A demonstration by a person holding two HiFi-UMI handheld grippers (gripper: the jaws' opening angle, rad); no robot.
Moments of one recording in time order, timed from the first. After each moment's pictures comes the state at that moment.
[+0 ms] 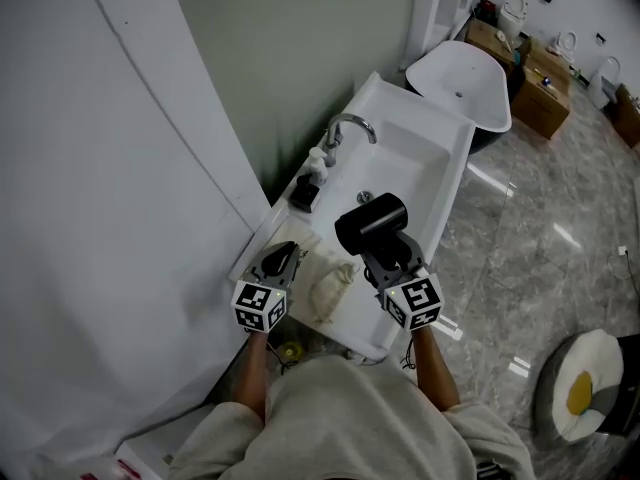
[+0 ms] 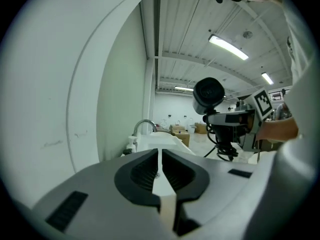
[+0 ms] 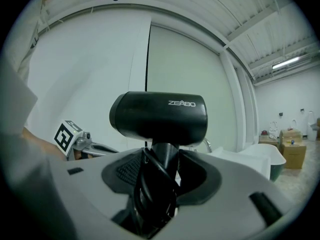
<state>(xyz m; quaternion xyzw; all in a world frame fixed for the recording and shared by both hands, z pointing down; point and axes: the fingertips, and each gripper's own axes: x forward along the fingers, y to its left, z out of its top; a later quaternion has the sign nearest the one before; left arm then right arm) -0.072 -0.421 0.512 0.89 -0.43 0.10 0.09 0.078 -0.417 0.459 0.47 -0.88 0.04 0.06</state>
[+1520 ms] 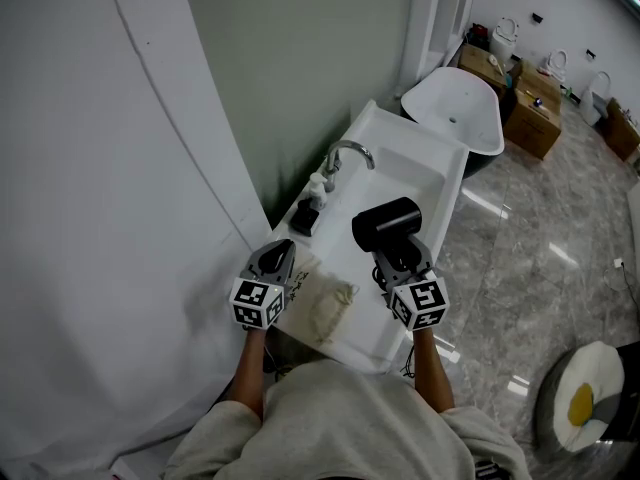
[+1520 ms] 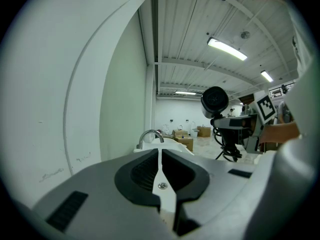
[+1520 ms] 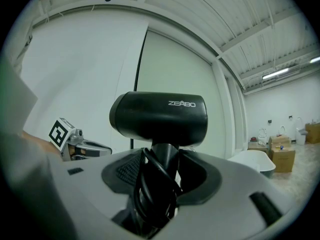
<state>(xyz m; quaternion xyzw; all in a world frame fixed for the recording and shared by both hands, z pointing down) -0.083 -0.458 0.476 0.89 -0.45 0.08 0.06 0.106 -0.442 0.433 0.52 -0.85 0.02 0.04</state>
